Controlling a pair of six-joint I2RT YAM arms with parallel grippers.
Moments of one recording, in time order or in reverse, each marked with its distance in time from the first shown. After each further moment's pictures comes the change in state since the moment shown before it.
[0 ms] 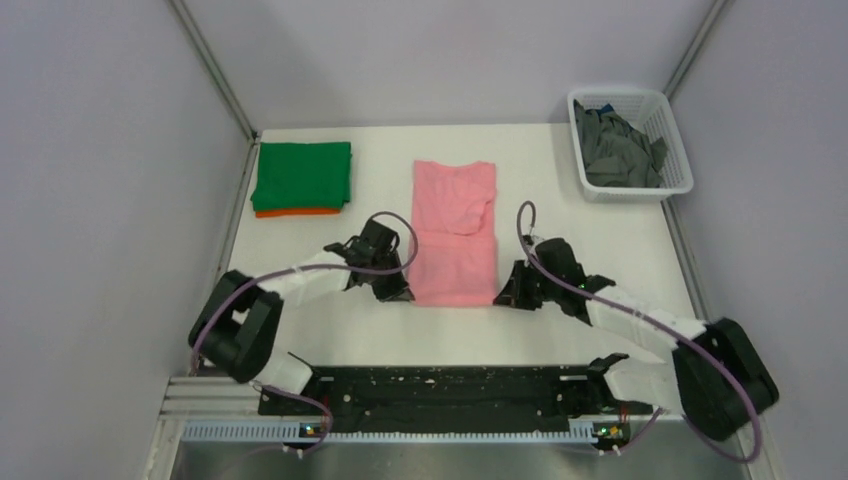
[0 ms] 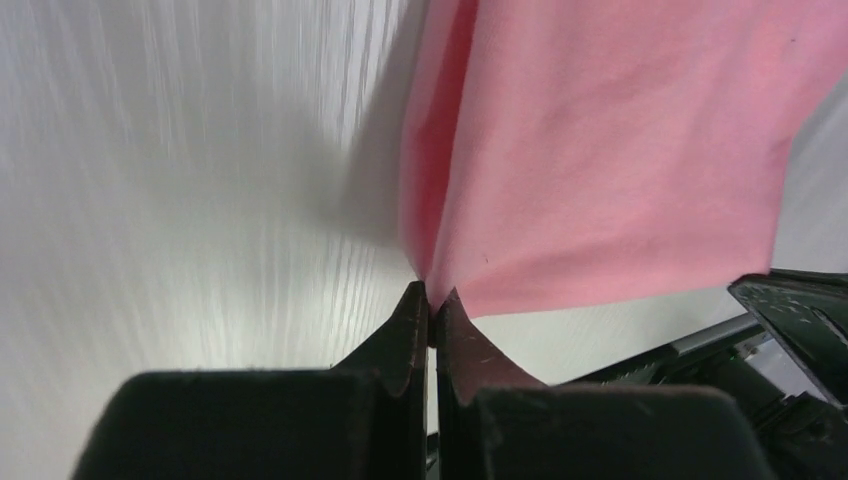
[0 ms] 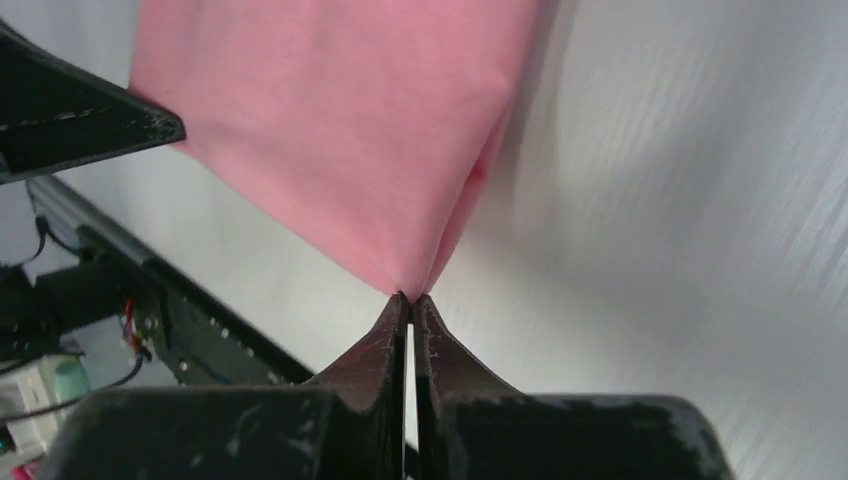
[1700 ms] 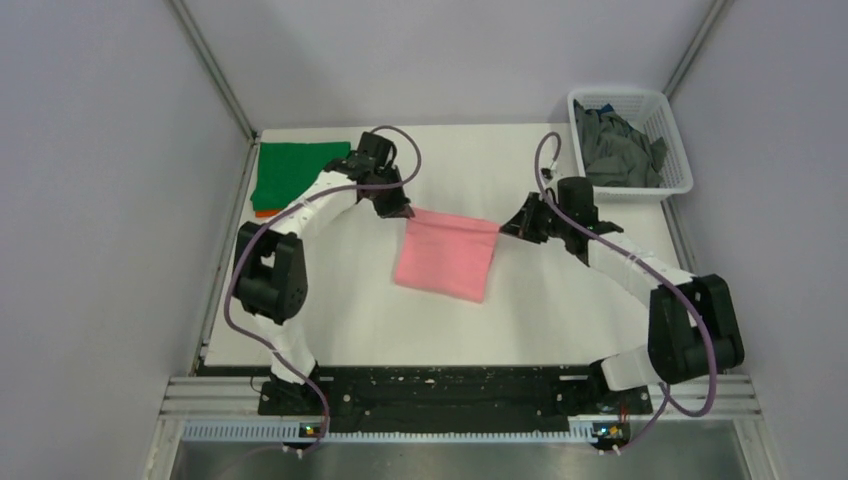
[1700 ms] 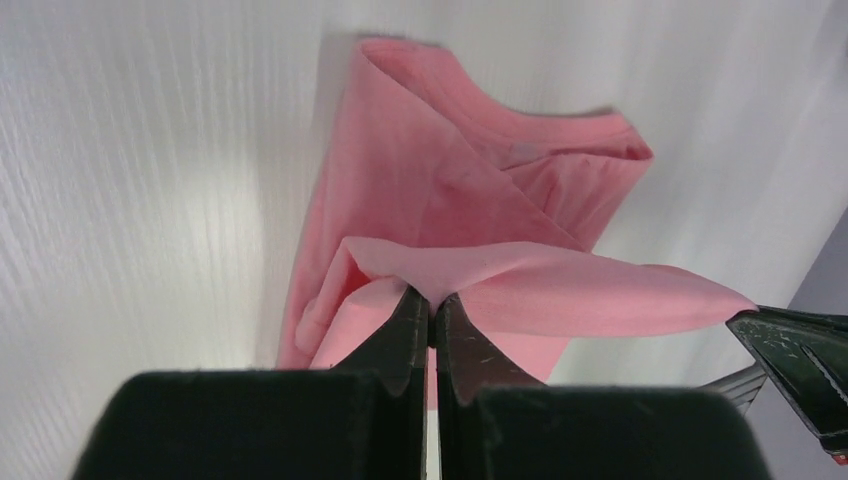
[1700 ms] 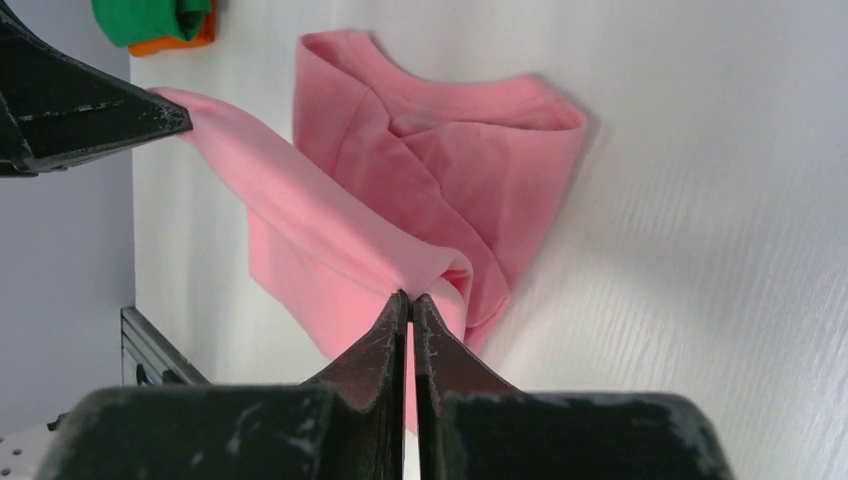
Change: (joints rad) left arm 0.148 0.238 0.678 -0.310 -0.049 0.197; right arm -0.238 0.105 0.328 0.014 -0.138 -0.096
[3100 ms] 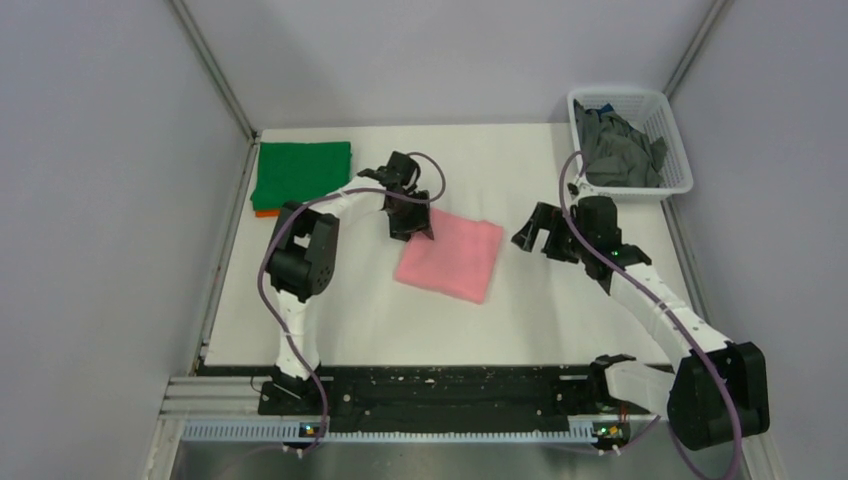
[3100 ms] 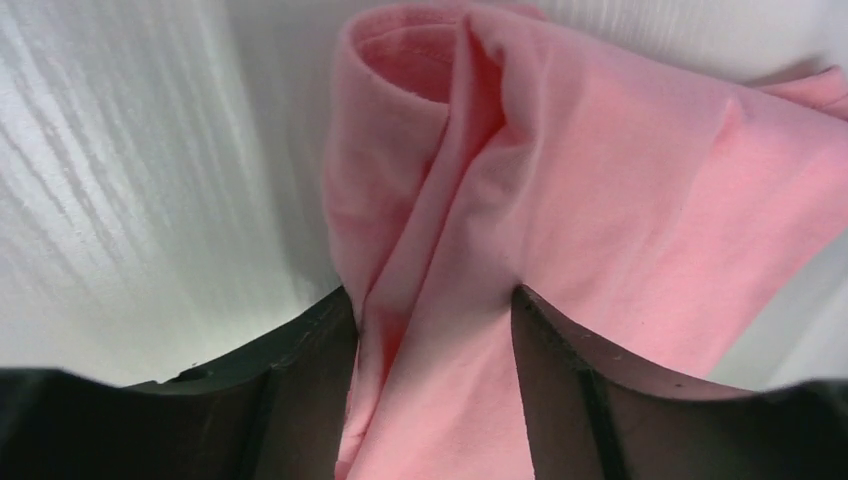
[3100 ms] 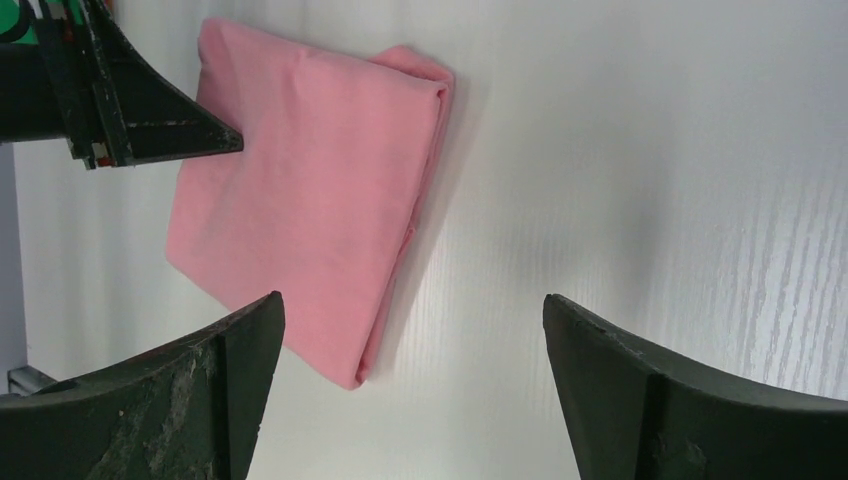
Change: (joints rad) left arm -0.042 0.274 0.043 0.024 0.047 0.153; right arm -0.032 -0.248 -0.109 -0.170 0.200 -0.068
